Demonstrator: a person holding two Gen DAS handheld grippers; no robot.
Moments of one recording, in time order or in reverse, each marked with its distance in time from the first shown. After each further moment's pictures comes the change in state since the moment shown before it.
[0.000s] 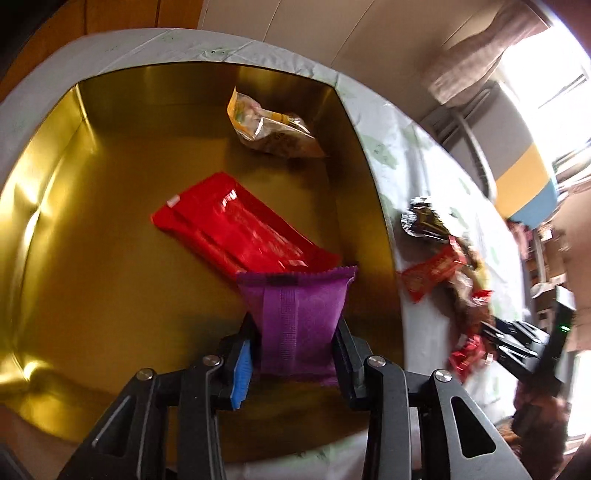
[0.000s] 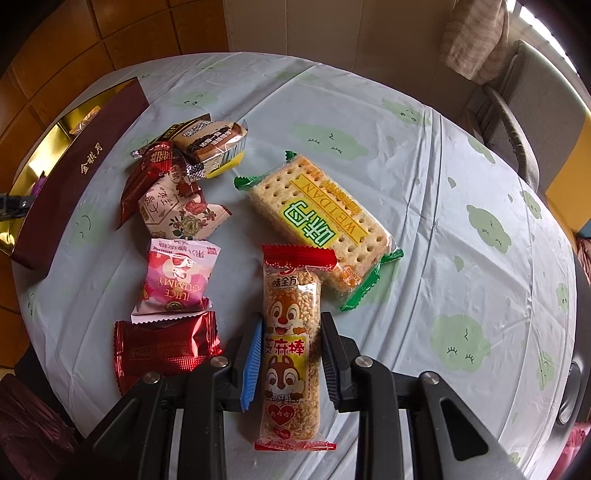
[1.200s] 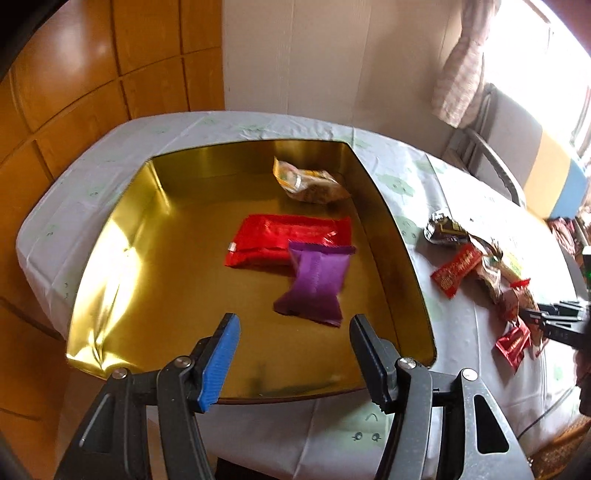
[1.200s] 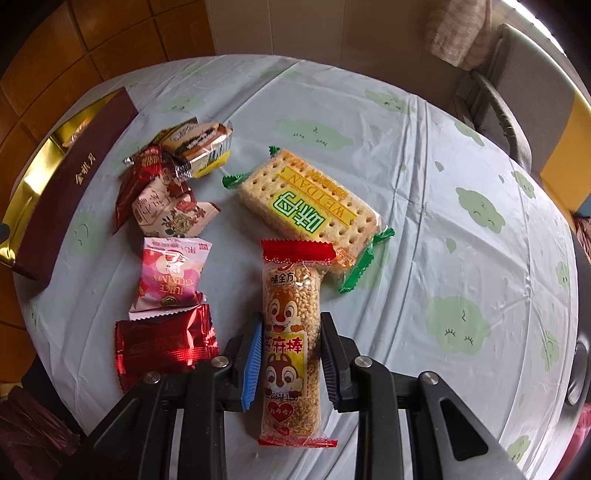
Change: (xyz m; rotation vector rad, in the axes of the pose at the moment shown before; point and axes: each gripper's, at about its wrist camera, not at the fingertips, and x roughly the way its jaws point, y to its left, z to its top) left arm -0.053 -0.006 -0.061 0.118 -0.311 0.242; right arm -0.009 -0.011 -0.009 0.069 0.000 0.003
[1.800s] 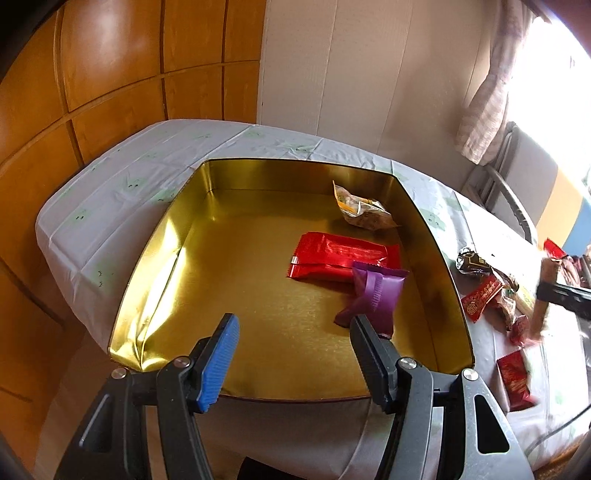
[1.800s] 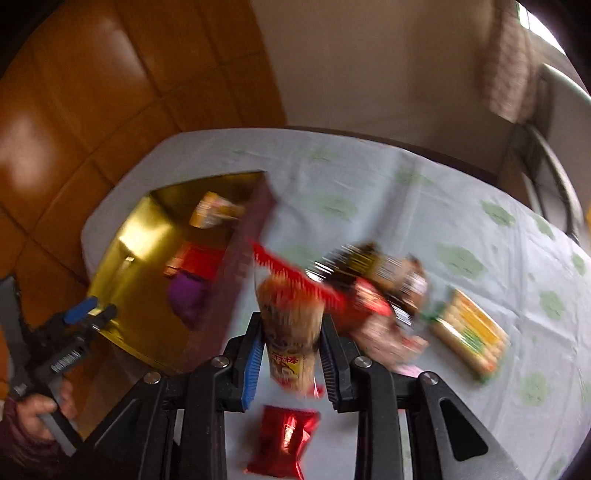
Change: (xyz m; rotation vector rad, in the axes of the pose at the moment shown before) left arm -0.016 0.051 -0.008 -0.107 -0.087 0.035; right arm -0.068 0.136 0.069 -0.057 -0.203 0.250
